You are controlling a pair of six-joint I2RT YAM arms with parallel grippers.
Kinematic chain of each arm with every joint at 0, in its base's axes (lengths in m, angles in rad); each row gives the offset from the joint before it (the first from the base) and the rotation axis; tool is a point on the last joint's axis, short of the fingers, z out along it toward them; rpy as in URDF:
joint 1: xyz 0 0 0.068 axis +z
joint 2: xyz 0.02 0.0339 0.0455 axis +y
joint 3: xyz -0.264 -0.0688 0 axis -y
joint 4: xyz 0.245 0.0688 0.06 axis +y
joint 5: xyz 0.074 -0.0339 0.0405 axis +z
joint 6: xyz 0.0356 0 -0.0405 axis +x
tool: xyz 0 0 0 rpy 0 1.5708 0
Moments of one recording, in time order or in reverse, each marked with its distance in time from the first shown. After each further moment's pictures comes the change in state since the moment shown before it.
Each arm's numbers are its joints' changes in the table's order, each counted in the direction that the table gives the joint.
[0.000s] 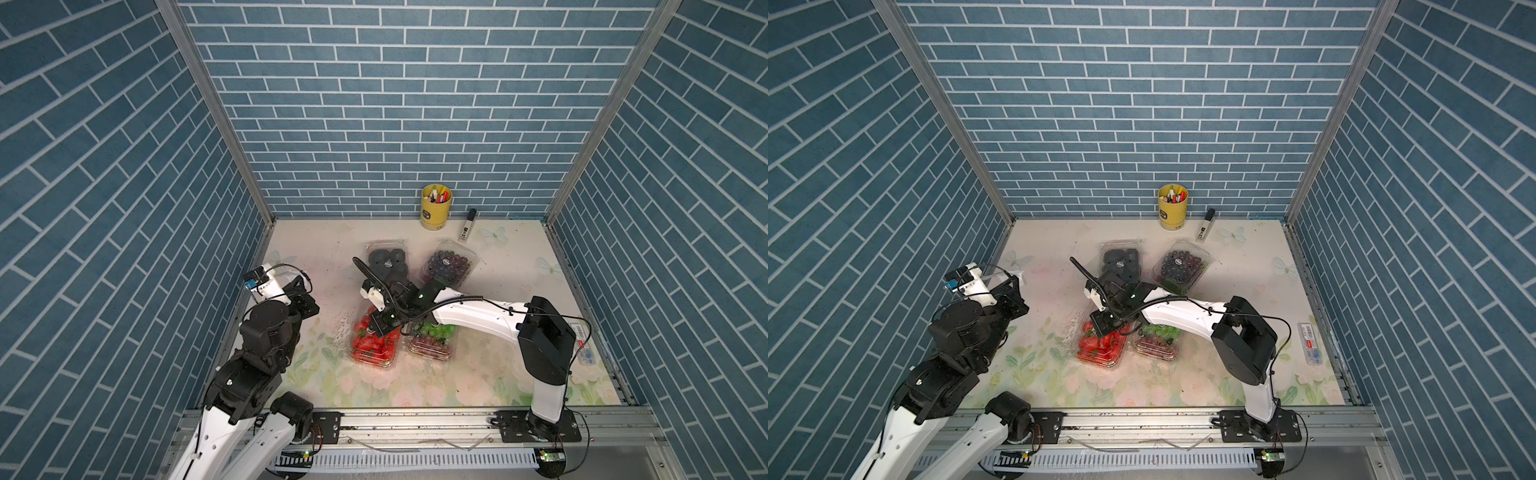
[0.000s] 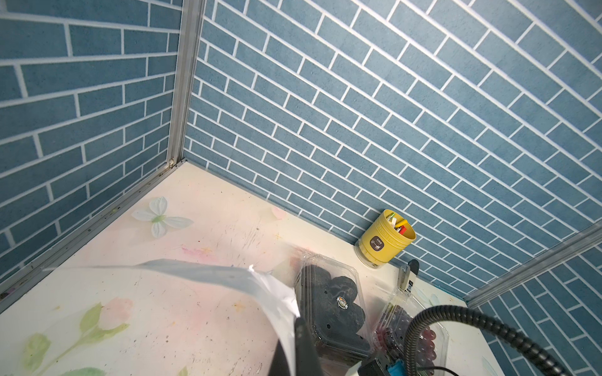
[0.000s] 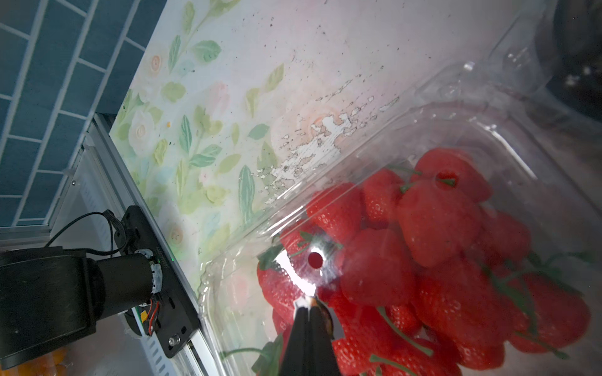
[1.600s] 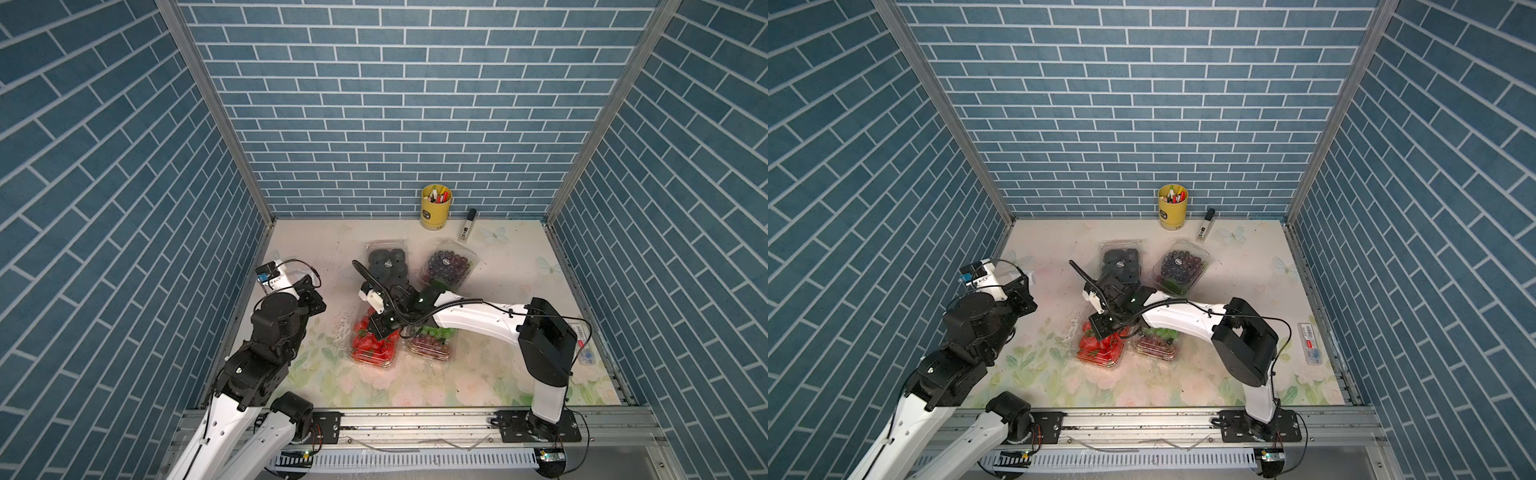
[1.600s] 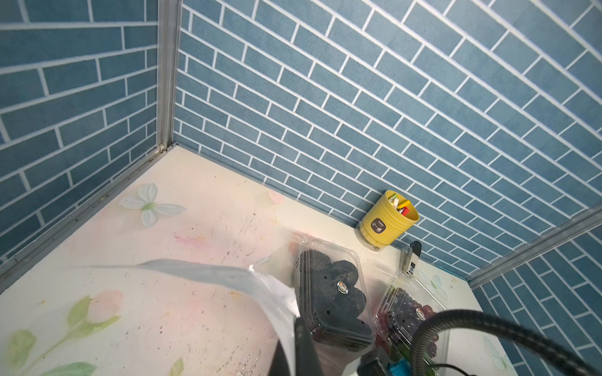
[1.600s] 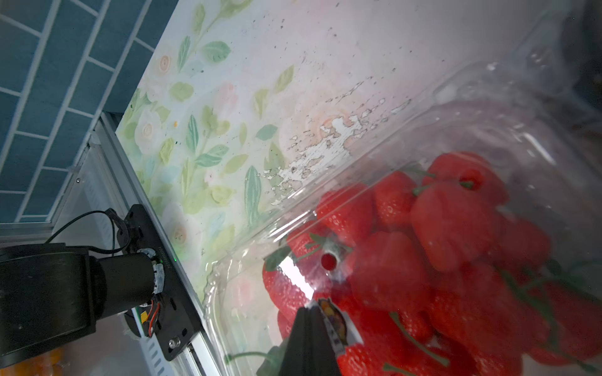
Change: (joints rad) left arm 0.000 0.095 -0.005 -0.013 -0.052 0.002; right arm 0.017 -0.046 -0.053 -0.061 -0.028 0.001
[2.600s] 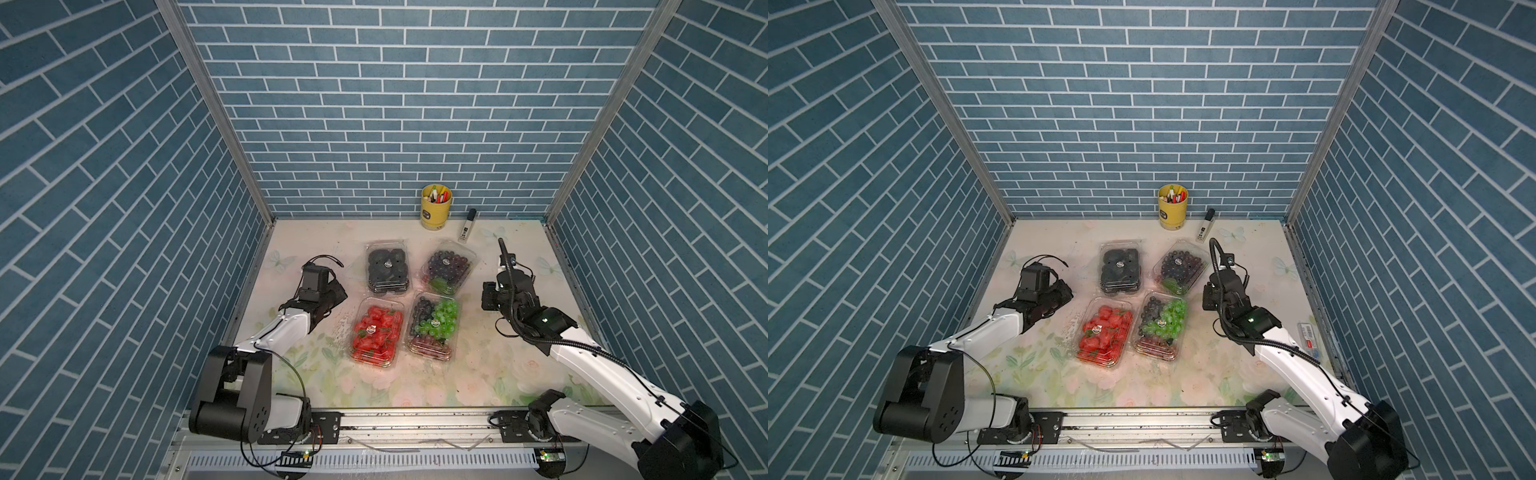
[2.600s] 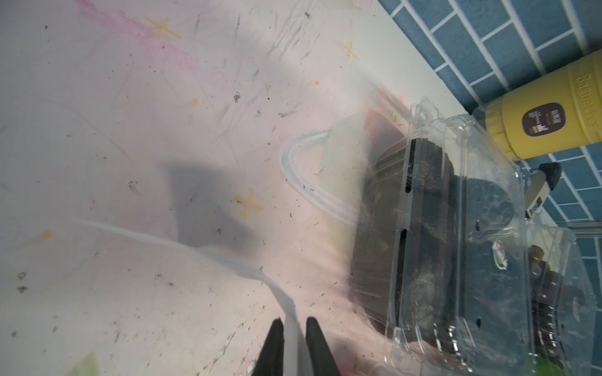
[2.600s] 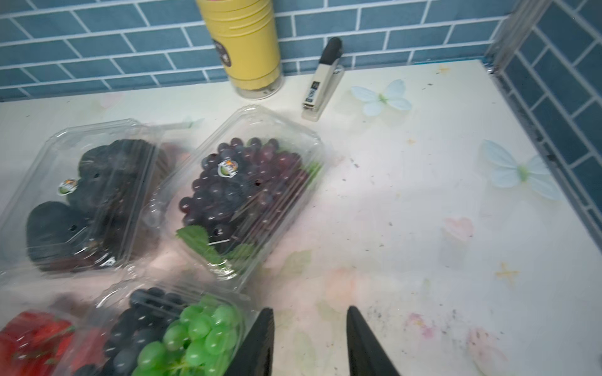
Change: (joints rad) left arm 0.286 0.711 -0.162 -0.416 -0.457 -0.146; right arm -0.542 -0.844 -0.637 -0.071 -0.610 -0.035
